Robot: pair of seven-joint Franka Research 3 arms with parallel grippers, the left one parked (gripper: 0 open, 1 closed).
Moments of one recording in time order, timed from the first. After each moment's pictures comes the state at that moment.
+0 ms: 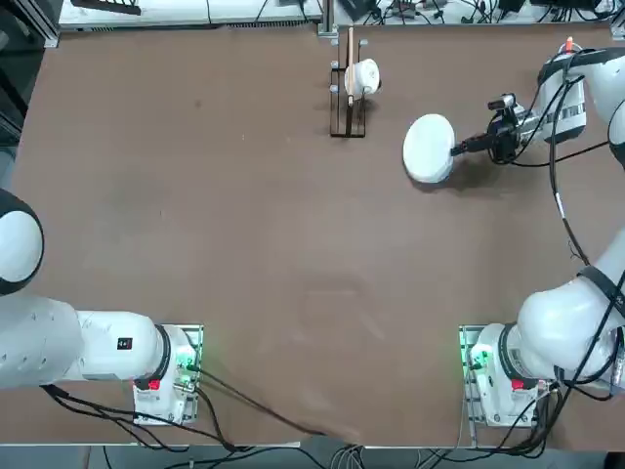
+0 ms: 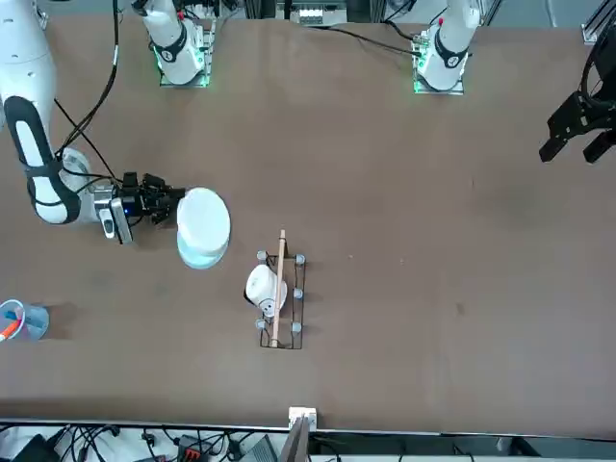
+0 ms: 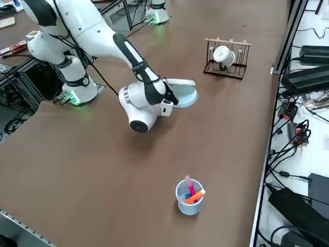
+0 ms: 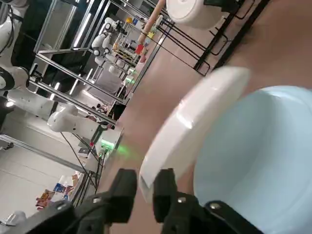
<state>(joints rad) -0.34 0.65 0.03 -1.99 1.04 1.57 -1.66</state>
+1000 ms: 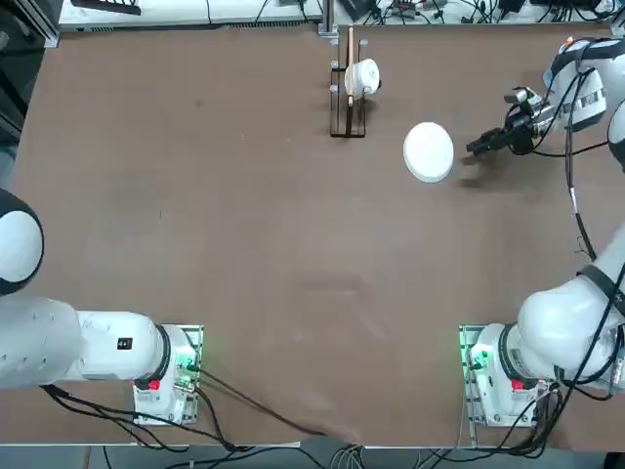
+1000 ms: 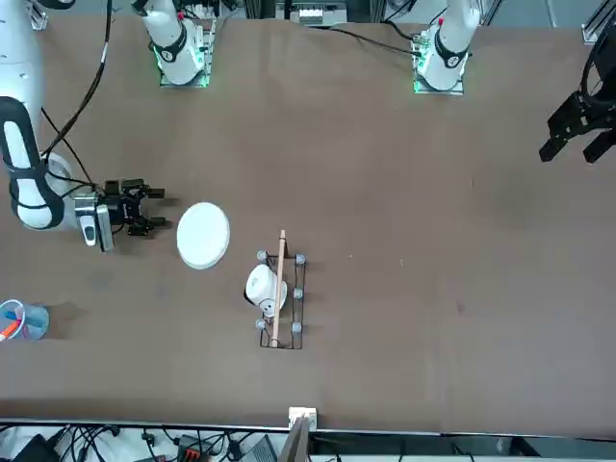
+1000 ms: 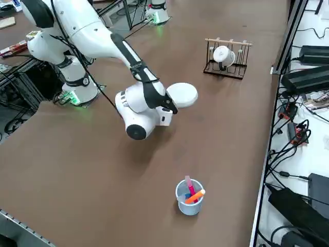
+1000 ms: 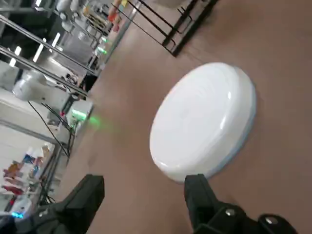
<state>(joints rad) -0.34 0.66 -0.05 -1.86 0.87 1.59 -1.66</state>
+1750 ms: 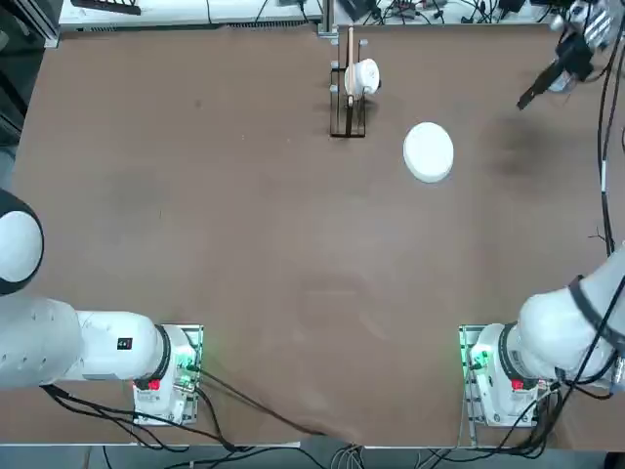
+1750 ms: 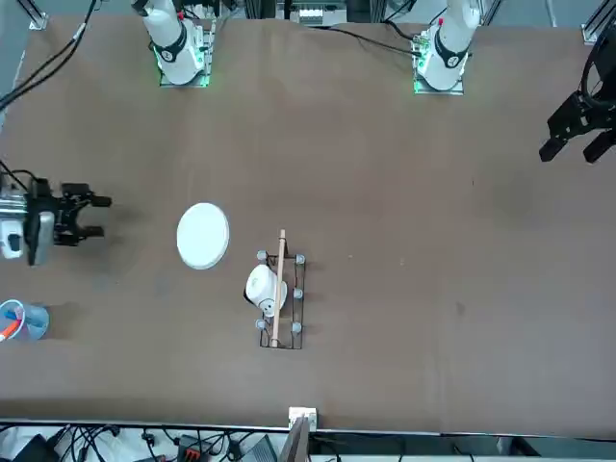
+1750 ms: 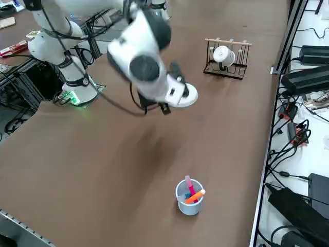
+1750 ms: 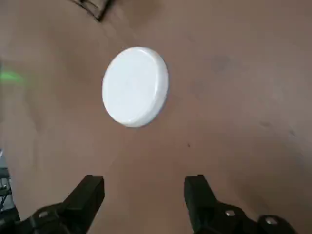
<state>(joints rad) -0.26 0.45 -0.08 -1.57 0.41 1.59 -1.09</state>
